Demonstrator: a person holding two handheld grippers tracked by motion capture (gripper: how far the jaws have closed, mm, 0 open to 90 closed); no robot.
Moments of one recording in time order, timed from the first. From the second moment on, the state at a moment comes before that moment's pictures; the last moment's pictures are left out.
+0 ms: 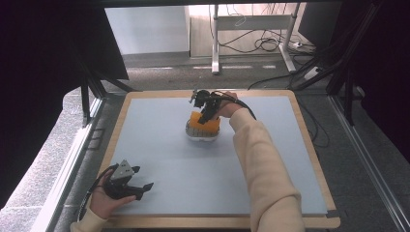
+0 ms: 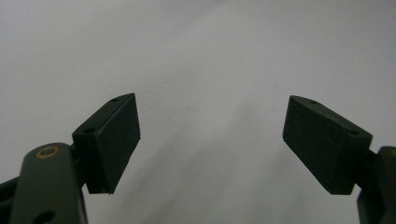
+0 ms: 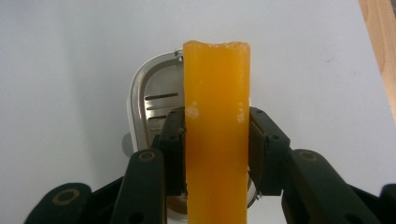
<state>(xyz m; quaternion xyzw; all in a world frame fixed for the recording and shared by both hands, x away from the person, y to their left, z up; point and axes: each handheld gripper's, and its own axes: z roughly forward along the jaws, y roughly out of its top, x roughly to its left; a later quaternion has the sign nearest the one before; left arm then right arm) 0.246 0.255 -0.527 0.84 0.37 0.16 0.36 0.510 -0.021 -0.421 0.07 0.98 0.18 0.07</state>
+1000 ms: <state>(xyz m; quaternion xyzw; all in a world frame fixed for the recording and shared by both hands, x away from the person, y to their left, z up) 0.246 0.254 -0.527 0.84 0.37 0.16 0.36 0.475 -0.066 -0.401 0.17 0.93 0.28 0.13</state>
